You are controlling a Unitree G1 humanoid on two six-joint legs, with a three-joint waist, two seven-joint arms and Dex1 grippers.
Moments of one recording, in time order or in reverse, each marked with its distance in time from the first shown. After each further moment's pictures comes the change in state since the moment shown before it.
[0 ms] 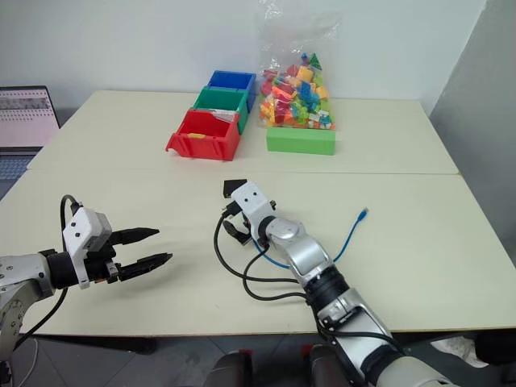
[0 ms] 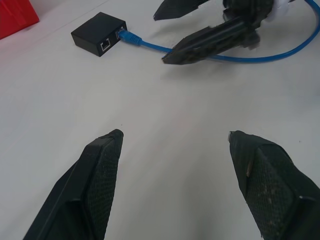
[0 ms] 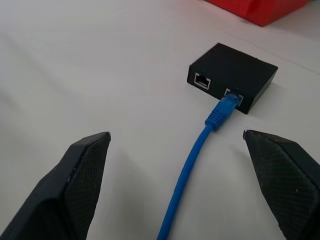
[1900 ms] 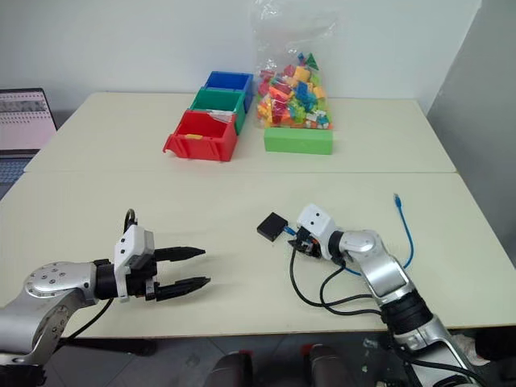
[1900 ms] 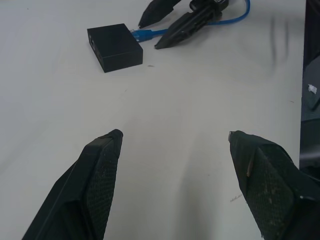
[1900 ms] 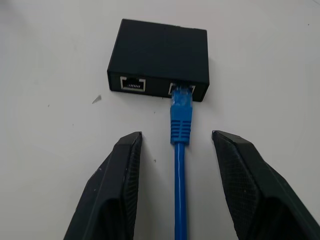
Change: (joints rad) left arm -0.021 -0.077 -0.193 -0.074 -0.033 -0.011 -0.080; right arm 0.283 -0.489 -0.006 -0.485 -0.014 0.084 0.436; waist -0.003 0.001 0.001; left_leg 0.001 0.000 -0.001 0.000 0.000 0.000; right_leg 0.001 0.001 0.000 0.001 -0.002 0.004
